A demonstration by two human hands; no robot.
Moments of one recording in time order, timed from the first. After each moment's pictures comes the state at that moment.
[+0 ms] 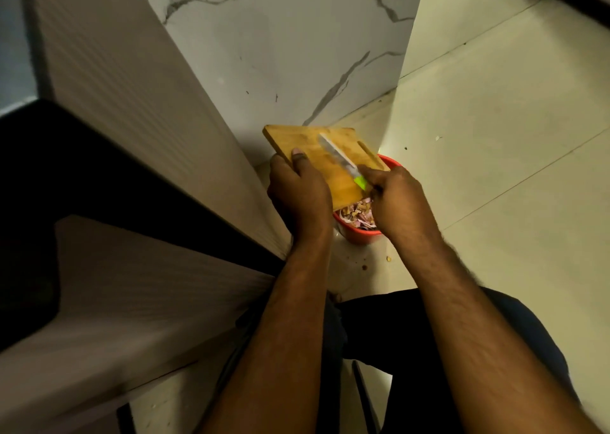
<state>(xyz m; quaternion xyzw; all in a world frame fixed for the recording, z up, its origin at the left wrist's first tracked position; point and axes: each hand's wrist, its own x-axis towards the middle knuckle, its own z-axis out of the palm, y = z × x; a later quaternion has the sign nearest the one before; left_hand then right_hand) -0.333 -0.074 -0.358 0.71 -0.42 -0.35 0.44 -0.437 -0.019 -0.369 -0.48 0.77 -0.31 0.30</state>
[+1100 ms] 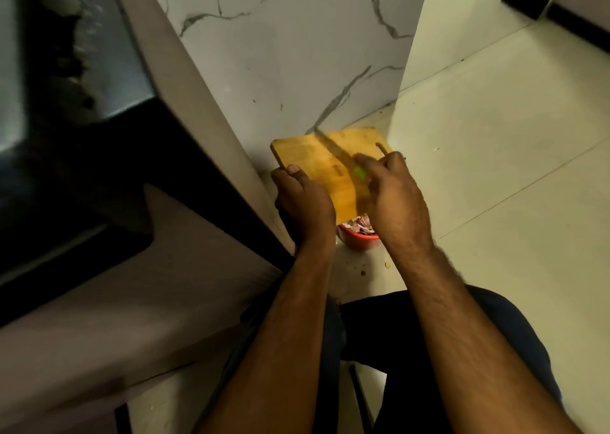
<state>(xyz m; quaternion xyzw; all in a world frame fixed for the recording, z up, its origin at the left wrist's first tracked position) -0.331 -0.055 -0.354 0.74 -0.39 -0.36 0.42 -0.430 -0.014 -0.369 -0.56 0.77 -0.29 0.12</state>
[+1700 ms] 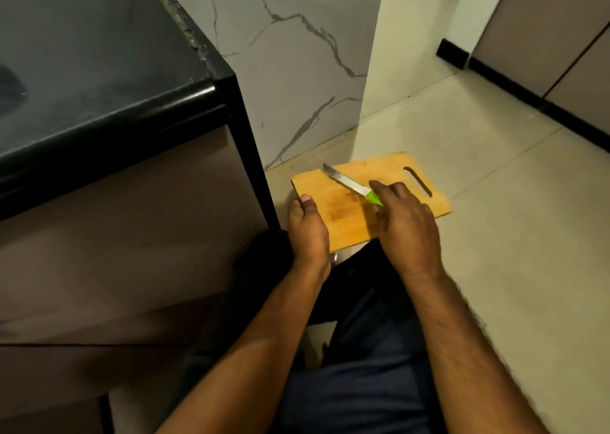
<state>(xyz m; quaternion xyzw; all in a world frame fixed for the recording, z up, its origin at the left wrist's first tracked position) -0.320 0.084 -0.317 0.61 -0.33 -0.57 0.43 -0.444 0.144 -0.302 -0.58 0.78 -0.22 0.00</state>
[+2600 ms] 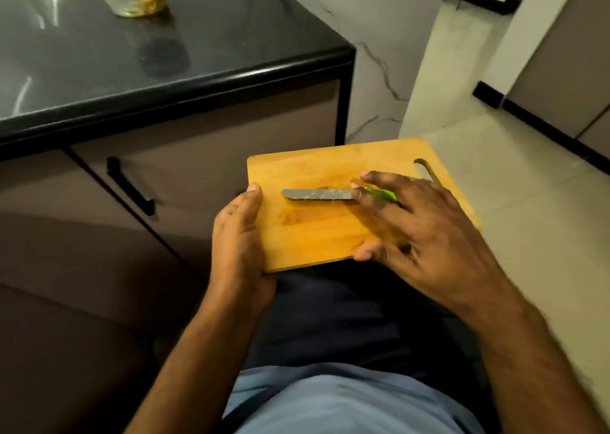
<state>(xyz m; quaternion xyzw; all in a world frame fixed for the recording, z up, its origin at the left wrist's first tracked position) -0.095 0.252 -0.171 0.51 -0.28 -0.61 0.53 -0.307 0.294 -0.169 -0.80 0.55 -0.22 -0.01</state>
